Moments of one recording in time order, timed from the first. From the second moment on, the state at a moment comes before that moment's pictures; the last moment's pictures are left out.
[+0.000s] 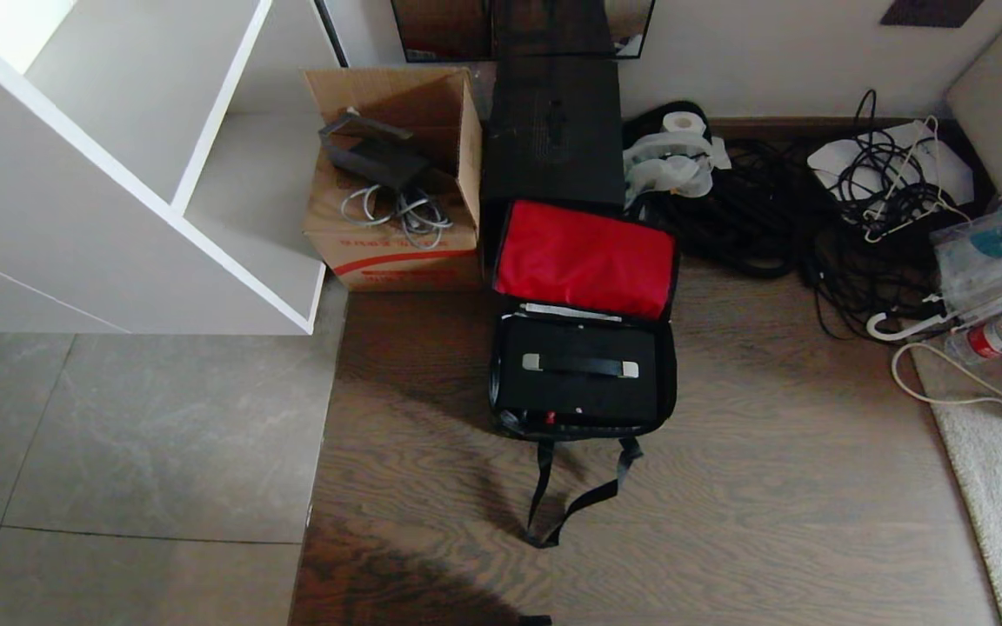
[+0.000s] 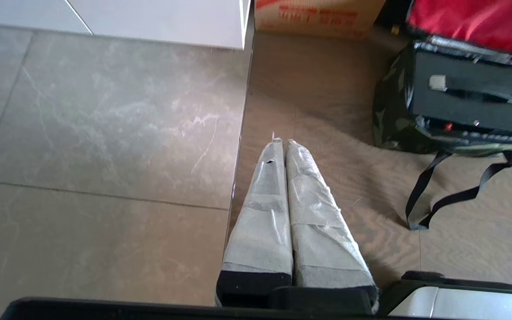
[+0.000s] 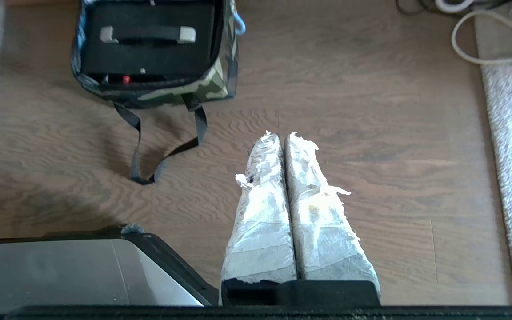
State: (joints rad) left arm 0.00 0.00 0.00 -0.02 0.02 -0.04; right arm 0.01 0.00 -0.04 0.10 -0.01 0.05
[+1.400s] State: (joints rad) left arm 0.00 0.00 0.00 -0.02 0.02 -0.04; right arm 0.01 0.00 -0.04 0.10 -0.01 0.05
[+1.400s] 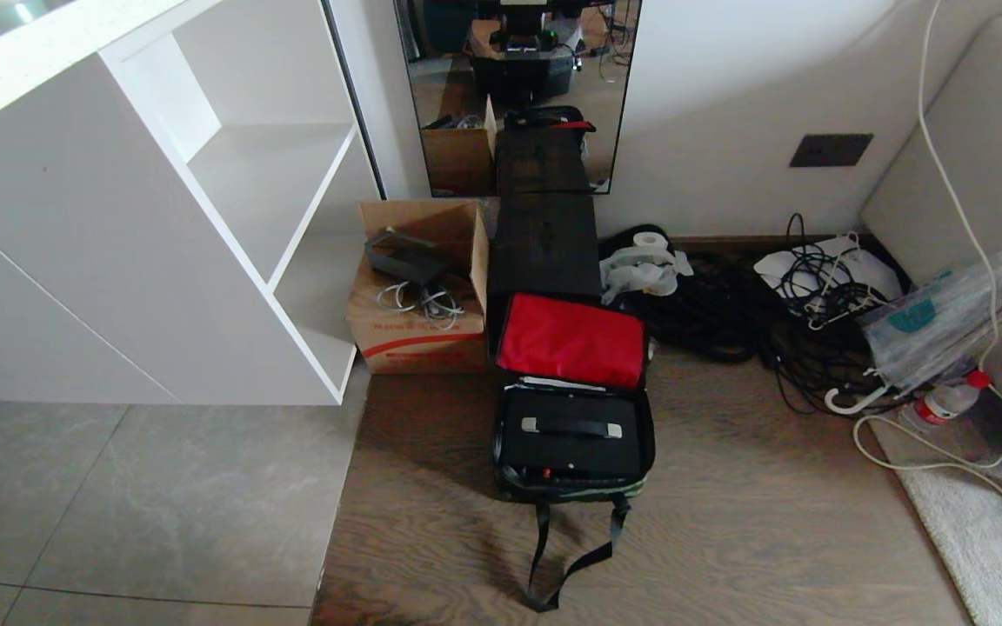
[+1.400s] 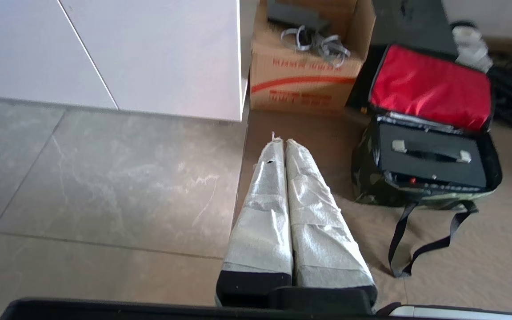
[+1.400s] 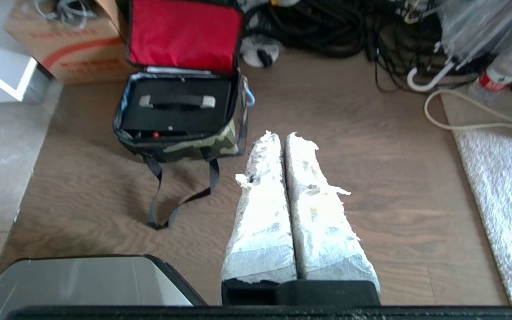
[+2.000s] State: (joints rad) left arm 0.00 0.00 0.00 -0.02 0.02 -0.04; right arm 0.01 0.00 -0.04 0.10 -0.01 0.06
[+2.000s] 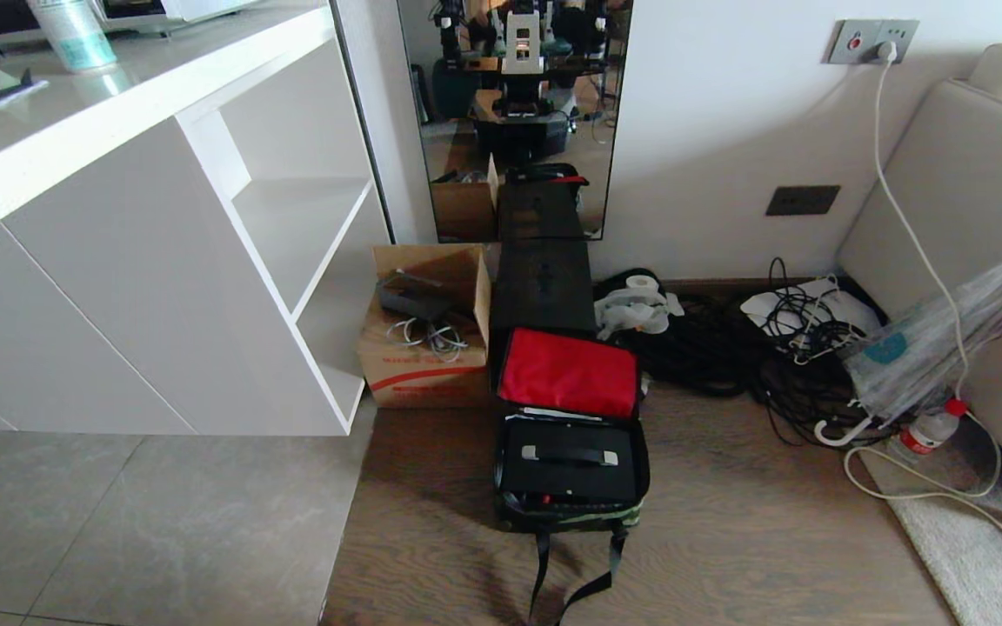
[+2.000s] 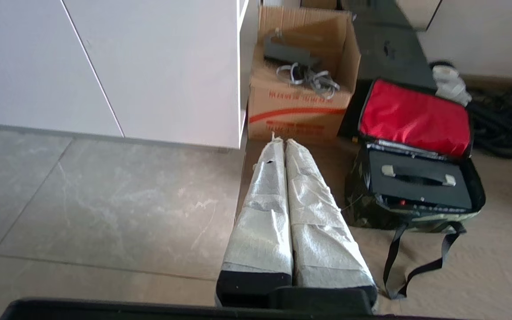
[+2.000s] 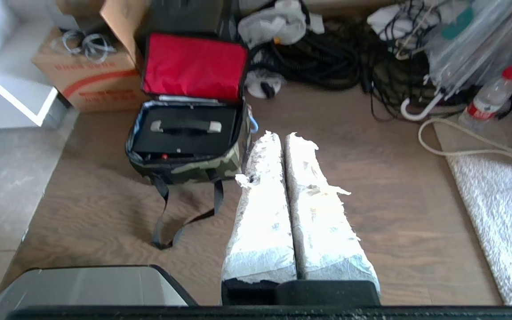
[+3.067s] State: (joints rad) left arm 0.00 0.00 0.00 -0.02 0.02 -0.04; right arm 0.01 0.00 -0.04 0.10 -0.01 0.05
